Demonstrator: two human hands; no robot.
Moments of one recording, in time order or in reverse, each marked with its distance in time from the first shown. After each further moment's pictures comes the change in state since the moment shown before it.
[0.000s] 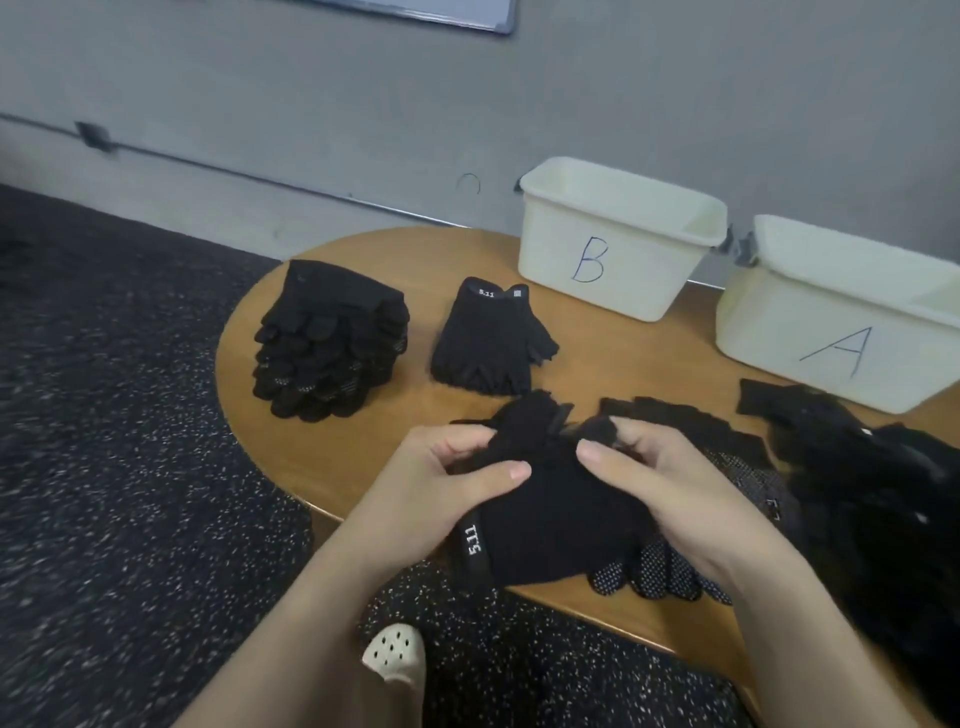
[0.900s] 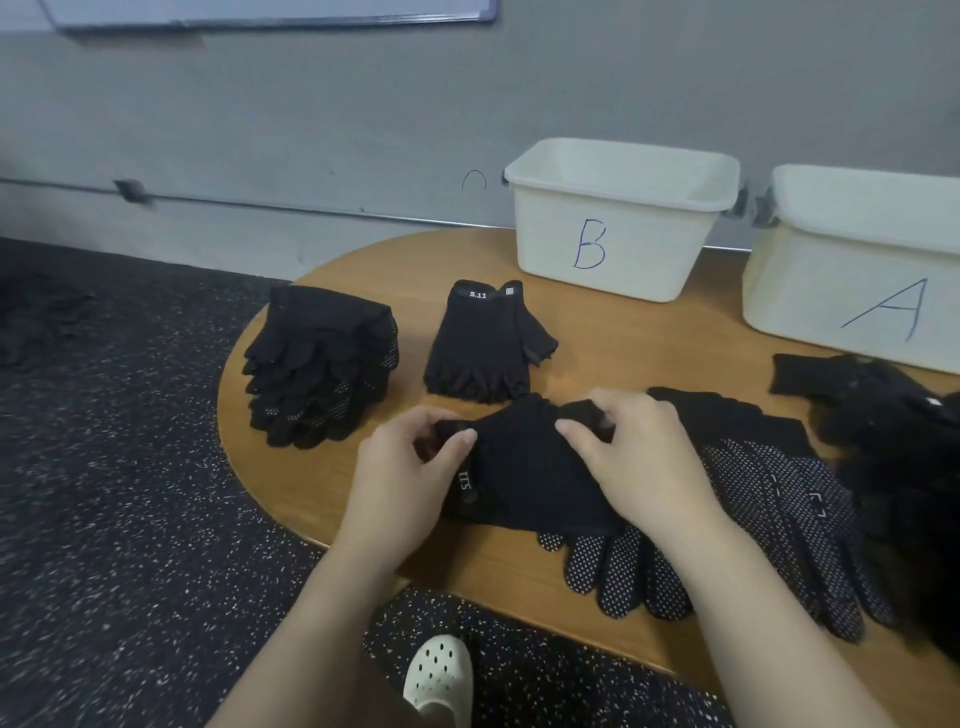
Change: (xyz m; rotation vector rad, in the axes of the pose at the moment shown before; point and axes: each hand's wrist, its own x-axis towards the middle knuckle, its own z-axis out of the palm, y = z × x) left_hand 0.029 -0.010 -0.008 0.694 0.475 0.033; right_hand 0.050 0.029 0.000 -0.713 0.481 -0.053
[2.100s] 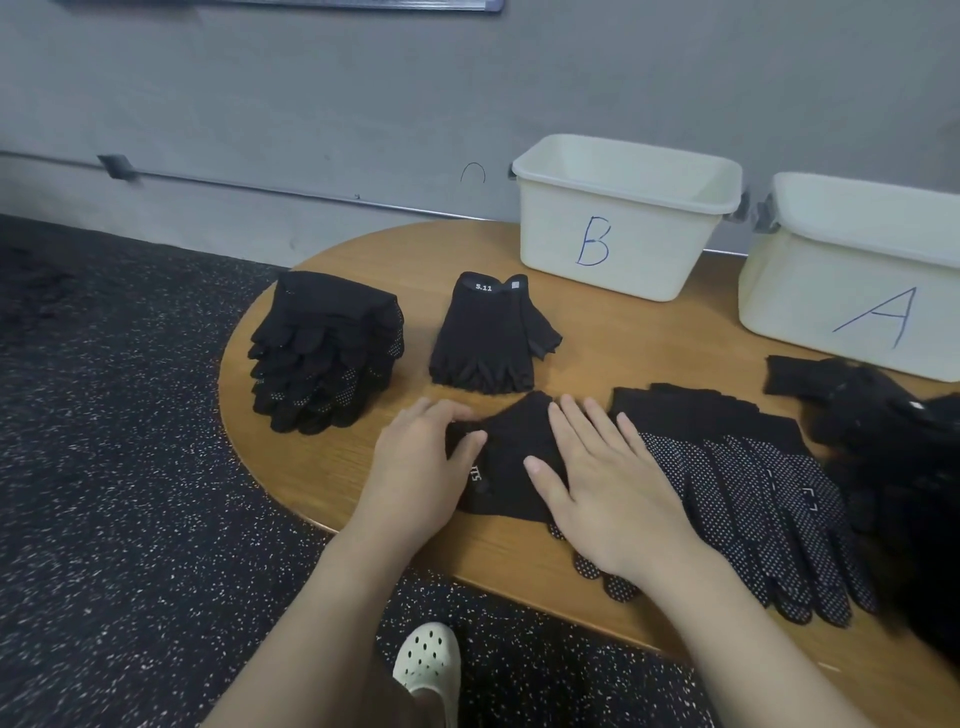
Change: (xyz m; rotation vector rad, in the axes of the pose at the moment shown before) left_hand 0.009 -0.011 0.011 0.269 -0.087 0.106; right_hand -0.025 -0.001 0.024 -0.542 -0.337 -0.146
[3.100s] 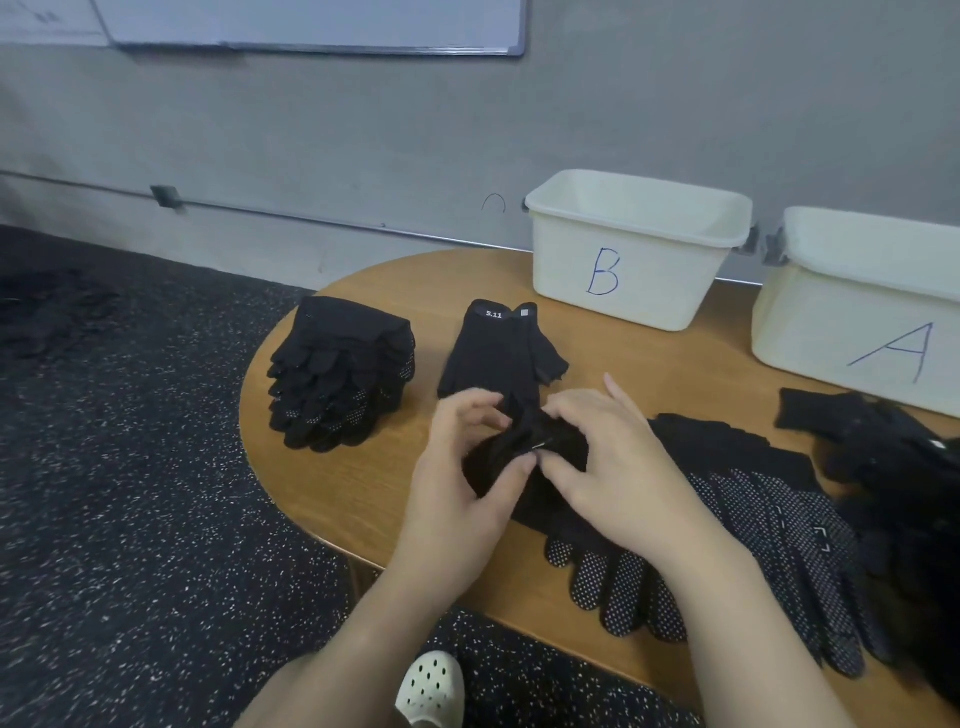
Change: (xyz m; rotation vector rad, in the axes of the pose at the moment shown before) left_hand -0.028 0.039 0.006 -0.655 0.136 0.148; right_hand 0.017 0.004 -0.044 0.377 0.330 -0.277
